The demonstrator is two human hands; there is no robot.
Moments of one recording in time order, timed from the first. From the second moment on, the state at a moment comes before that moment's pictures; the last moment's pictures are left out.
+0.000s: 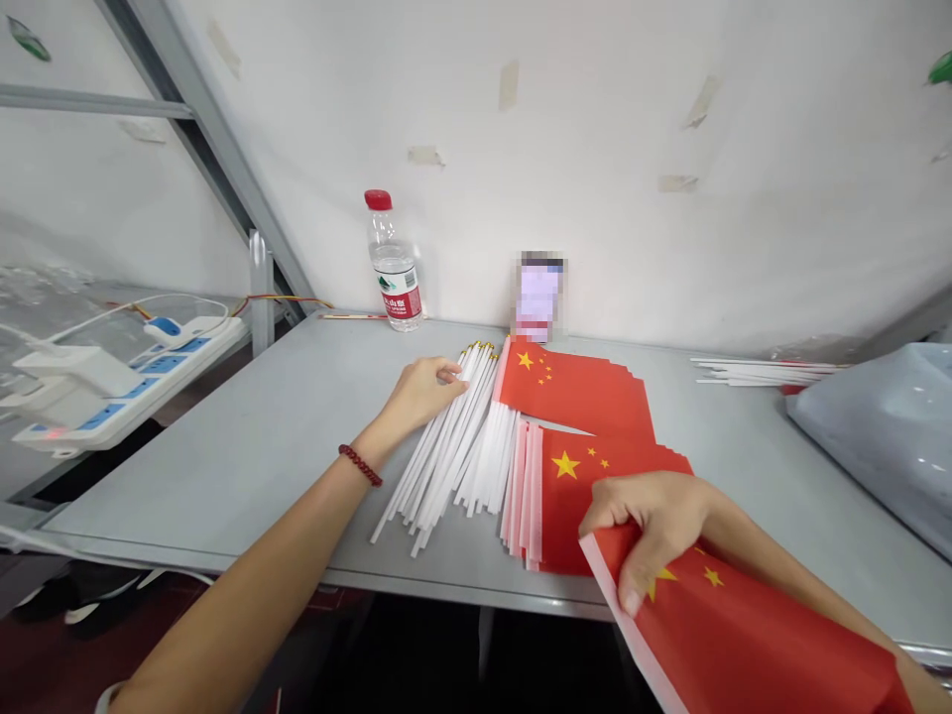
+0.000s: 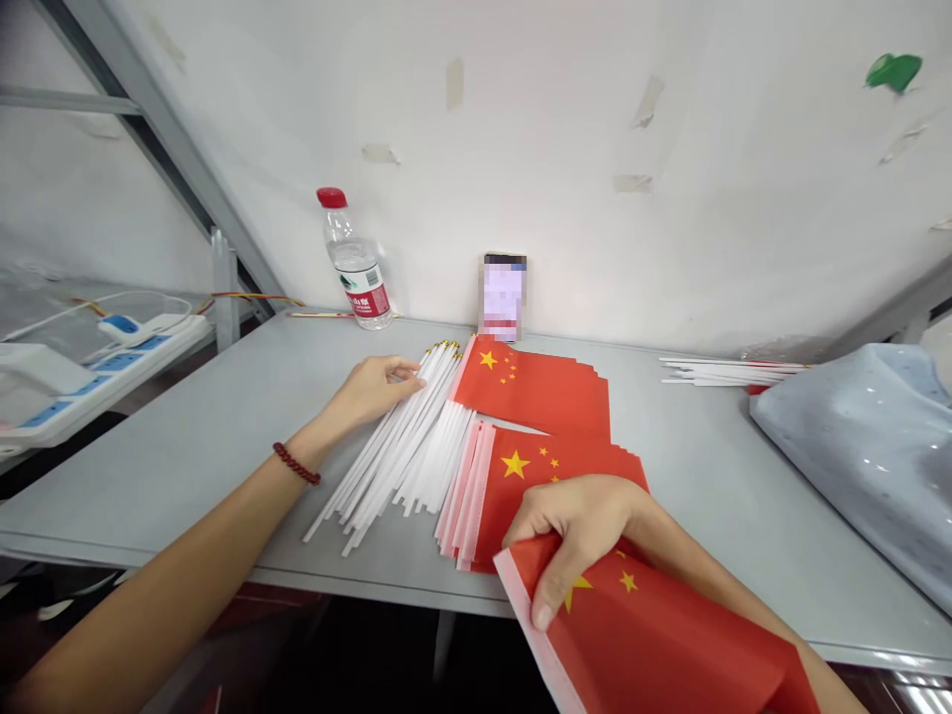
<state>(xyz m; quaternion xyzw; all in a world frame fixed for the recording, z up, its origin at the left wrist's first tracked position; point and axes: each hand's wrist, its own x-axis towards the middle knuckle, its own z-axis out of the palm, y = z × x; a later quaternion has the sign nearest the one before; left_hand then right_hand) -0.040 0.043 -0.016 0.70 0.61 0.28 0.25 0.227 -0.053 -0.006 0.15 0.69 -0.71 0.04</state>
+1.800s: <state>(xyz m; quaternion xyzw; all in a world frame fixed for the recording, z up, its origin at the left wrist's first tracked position) -0.005 0.007 -0.012 0.74 0.57 0.25 0.24 0.273 -0.019 -0.006 0.51 0.77 -0.37 -0.14</state>
